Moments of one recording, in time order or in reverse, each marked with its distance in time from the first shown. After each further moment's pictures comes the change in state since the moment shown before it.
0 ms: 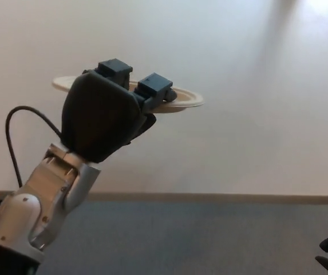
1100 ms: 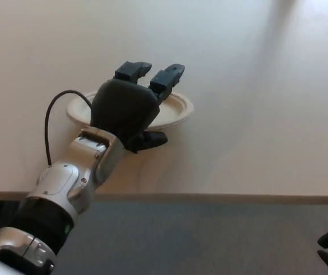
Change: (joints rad) left_arm -0.243 -0.097 -0.094 0.468 -0.119 0.137 -0.190; right_arm -0.016 0.000 0.008 -0.004 -0.015 -0.002 0.004
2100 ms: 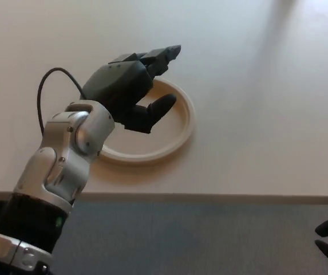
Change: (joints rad) left_arm 0.051 -0.011 0.171 -0.338 -0.306 0.094 -0.462; right_arm -0.037 0.000 -0.004 -0.004 0.000 0.000 0.004
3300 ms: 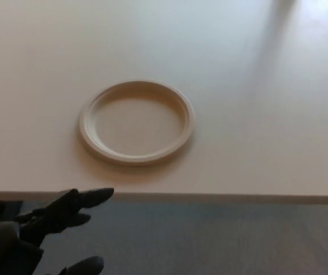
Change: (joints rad) left_arm 1.216 0.099 0.354 -0.989 -0.368 -0.158 -0.041; right_arm 0.238 0.035 0.019 0.014 -0.003 -0.006 -0.010
